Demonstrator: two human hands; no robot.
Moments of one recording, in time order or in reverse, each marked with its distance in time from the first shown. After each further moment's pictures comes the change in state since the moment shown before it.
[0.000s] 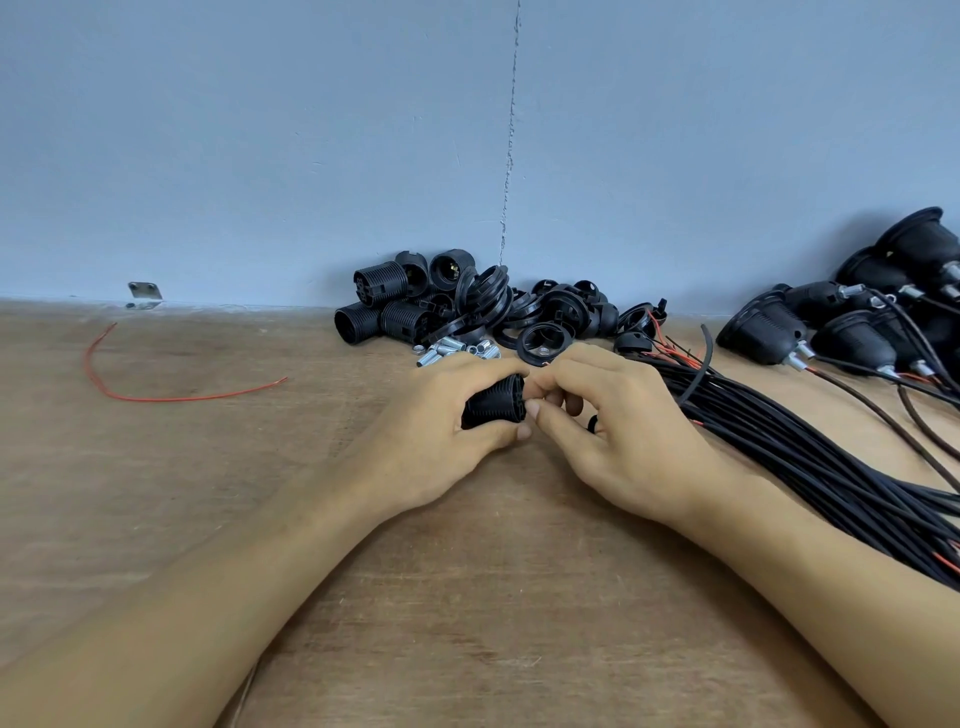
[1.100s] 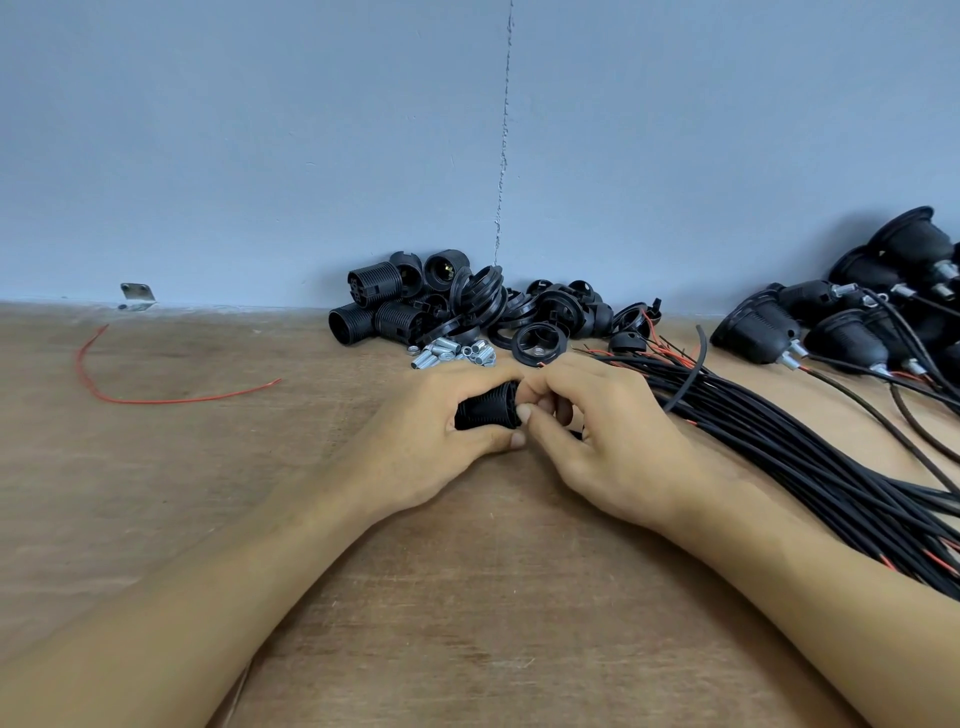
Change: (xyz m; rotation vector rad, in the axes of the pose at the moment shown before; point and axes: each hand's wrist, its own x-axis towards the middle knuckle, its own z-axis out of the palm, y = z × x) left_hand 0.004 -0.003 0.001 -0.046 -0.053 0.047; right_hand -0.002 -0.002 0.004 0.018 -0.025 0.084
